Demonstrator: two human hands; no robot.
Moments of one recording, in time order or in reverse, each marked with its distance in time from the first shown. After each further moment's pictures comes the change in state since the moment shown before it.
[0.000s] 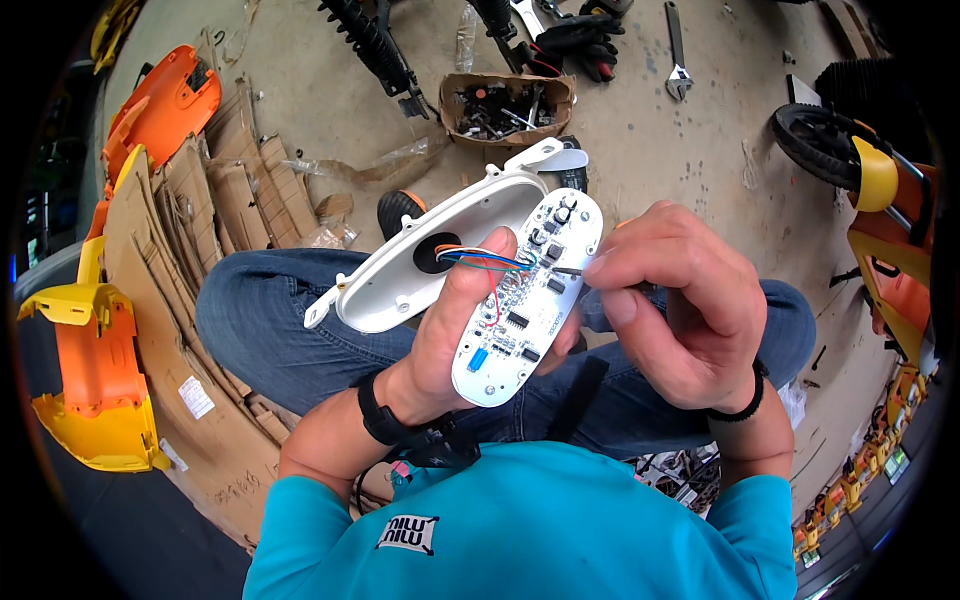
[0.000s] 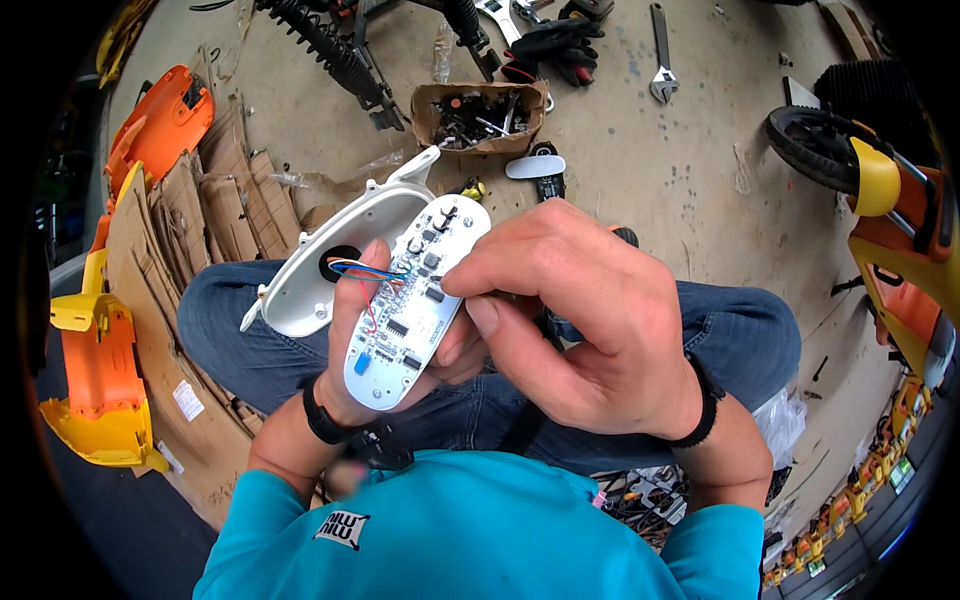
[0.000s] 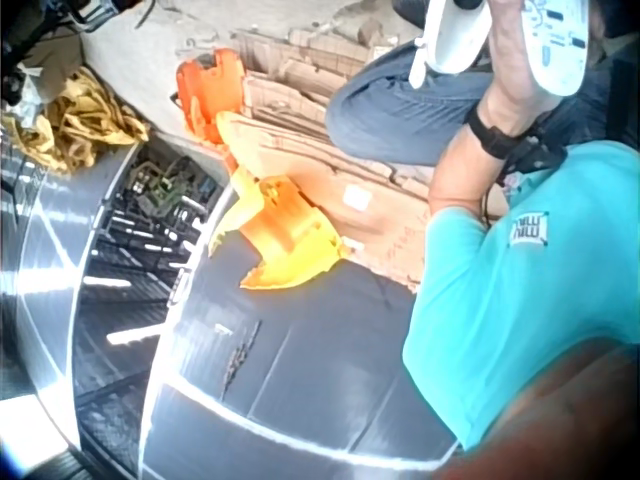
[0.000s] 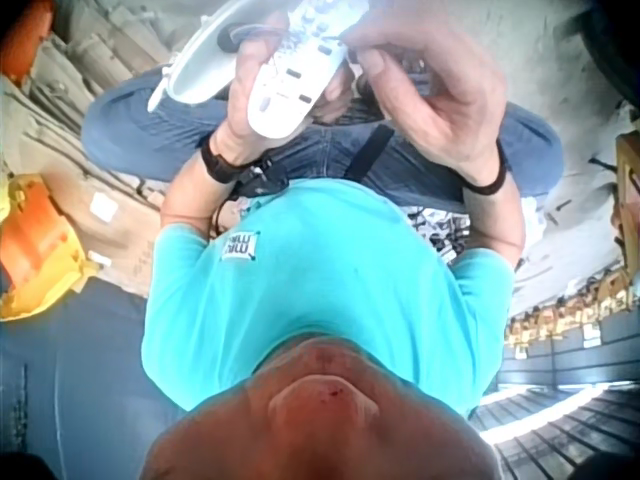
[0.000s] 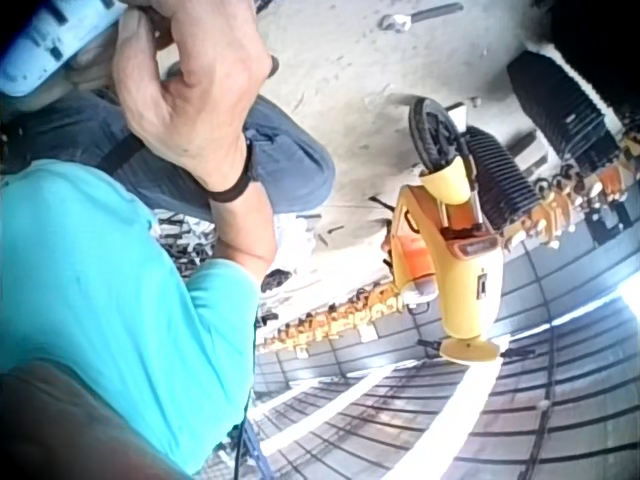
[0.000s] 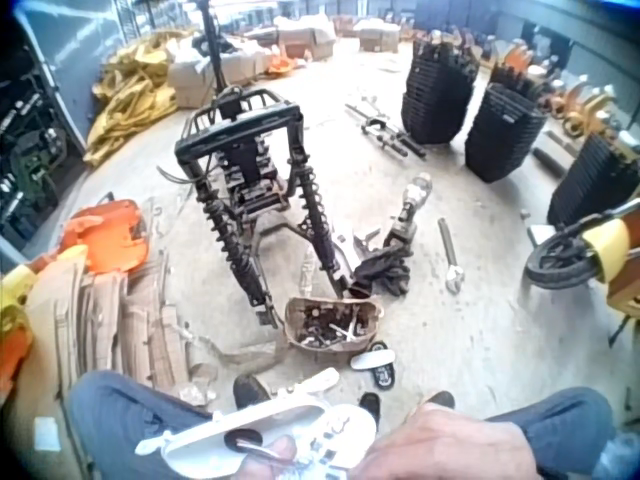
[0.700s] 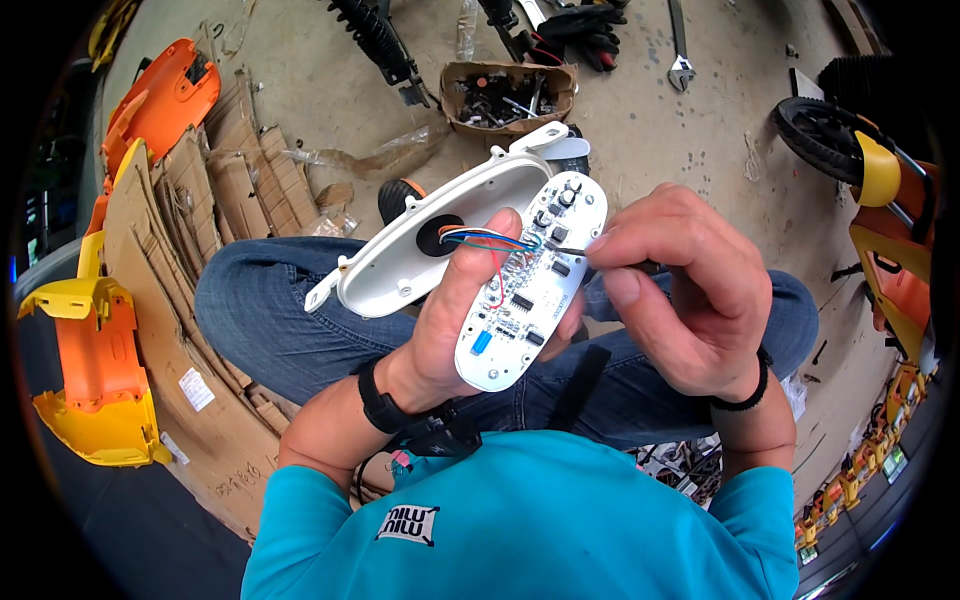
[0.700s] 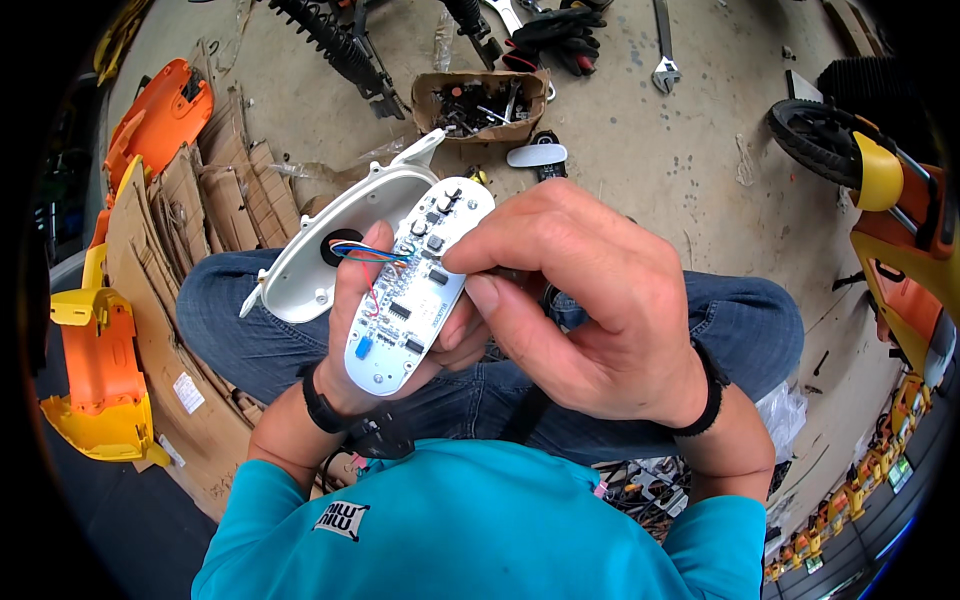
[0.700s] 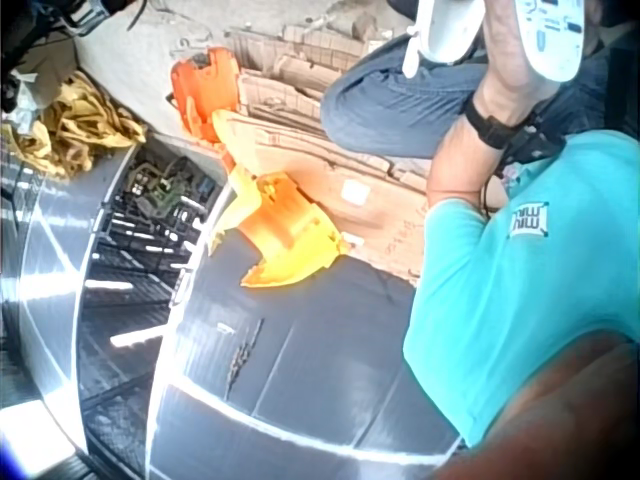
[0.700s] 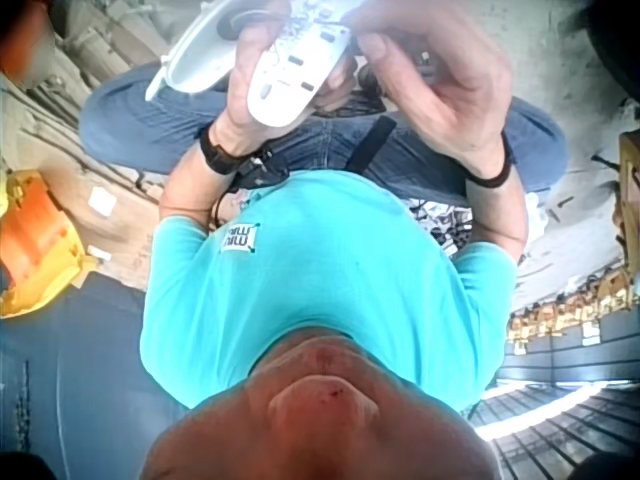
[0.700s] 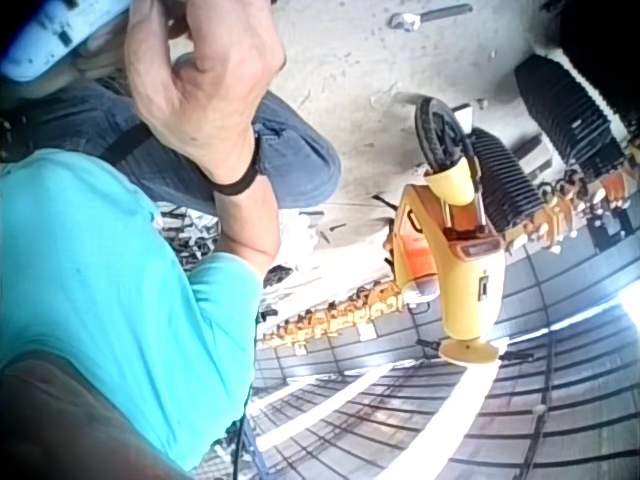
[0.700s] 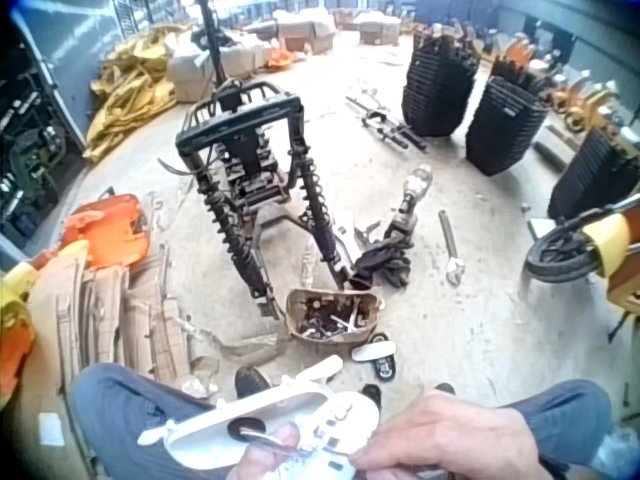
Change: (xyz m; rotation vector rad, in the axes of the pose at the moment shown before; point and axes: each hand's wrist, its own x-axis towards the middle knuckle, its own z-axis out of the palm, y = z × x) left_hand 0.000 0.001 -0.003 0.016 -0.019 -0.016; right_hand -0.003 -0.004 -0.001 0.019 -0.038 0.073
